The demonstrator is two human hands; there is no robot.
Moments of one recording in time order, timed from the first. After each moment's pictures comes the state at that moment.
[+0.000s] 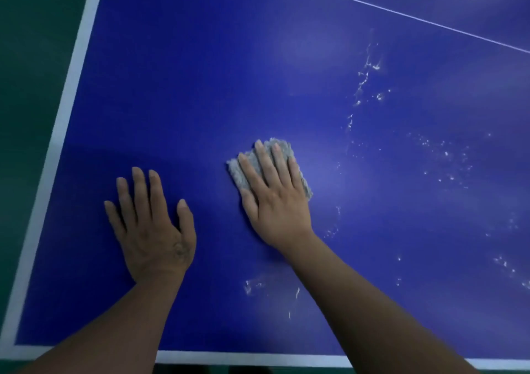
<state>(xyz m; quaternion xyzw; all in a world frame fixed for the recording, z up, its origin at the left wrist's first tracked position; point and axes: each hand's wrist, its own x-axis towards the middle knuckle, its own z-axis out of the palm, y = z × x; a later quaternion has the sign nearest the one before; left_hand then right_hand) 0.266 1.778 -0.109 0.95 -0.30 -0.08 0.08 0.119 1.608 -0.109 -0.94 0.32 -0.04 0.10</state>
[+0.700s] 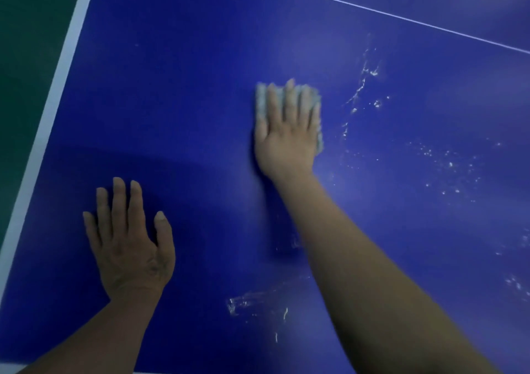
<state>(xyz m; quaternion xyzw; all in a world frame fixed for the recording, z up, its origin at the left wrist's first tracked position) 0.266 1.776 -0.104 0.95 -0.29 -0.09 0.09 0.181 1.497 -0.091 -0.87 0.48 0.00 0.08</state>
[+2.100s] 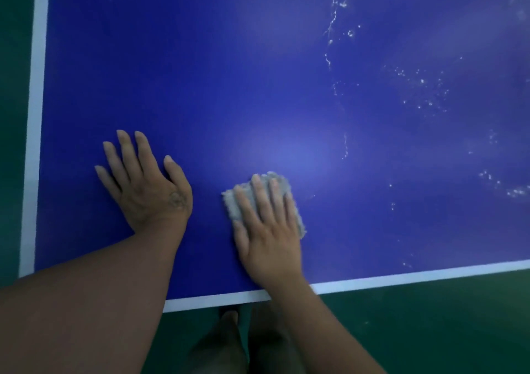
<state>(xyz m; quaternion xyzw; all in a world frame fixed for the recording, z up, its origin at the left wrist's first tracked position) 0.264 1.783 -0.107 0.94 -0.30 -0.04 0.12 0.052 1.771 -0.099 -0.89 0.44 -0.03 0.13</state>
